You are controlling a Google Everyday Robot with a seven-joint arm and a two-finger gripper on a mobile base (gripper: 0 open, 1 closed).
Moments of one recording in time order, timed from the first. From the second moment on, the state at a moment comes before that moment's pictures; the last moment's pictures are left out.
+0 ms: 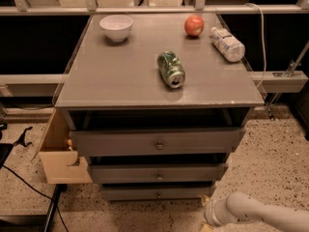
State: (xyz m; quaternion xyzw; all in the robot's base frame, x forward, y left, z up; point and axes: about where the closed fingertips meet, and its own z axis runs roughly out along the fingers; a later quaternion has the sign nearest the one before) arm 0.423 -0.185 0.268 -0.58 0.77 0.16 0.22
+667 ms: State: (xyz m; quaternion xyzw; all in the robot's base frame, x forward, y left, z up) arm 0.421 -0.174 0.226 -0.59 0.74 0.19 0.25
